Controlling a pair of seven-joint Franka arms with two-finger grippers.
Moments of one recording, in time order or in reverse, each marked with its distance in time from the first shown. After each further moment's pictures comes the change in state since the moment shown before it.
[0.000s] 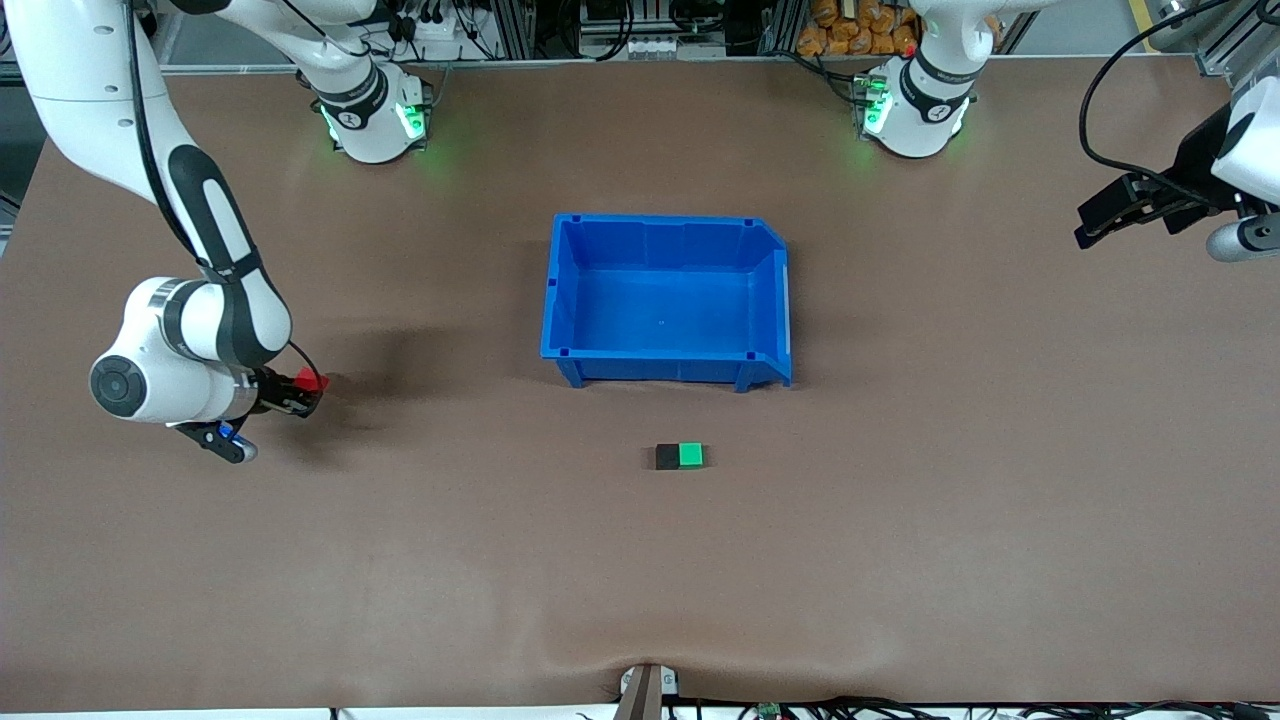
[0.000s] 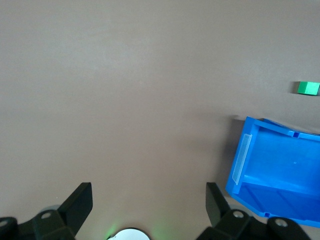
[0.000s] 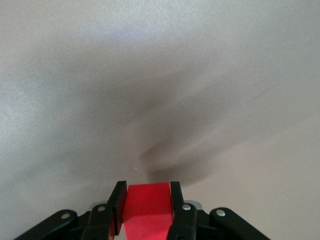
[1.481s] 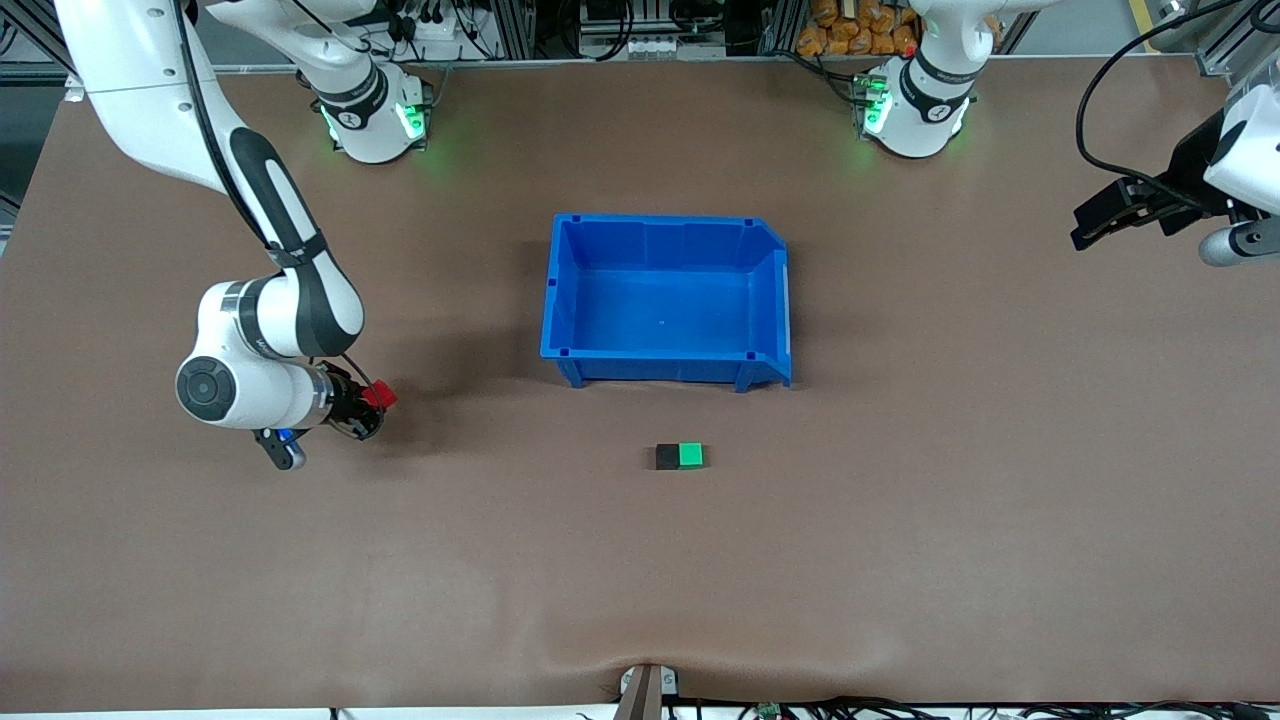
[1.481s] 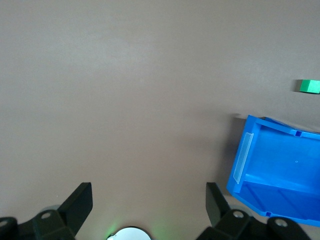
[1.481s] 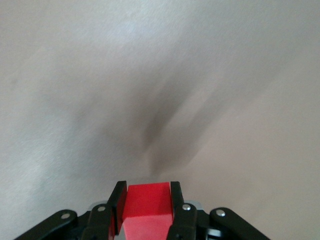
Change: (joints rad) left arm 0.000 0.000 0.002 -0.006 0.000 0.001 0.000; right arm 0.093 0.000 0.108 0.067 0.030 0.000 0.552
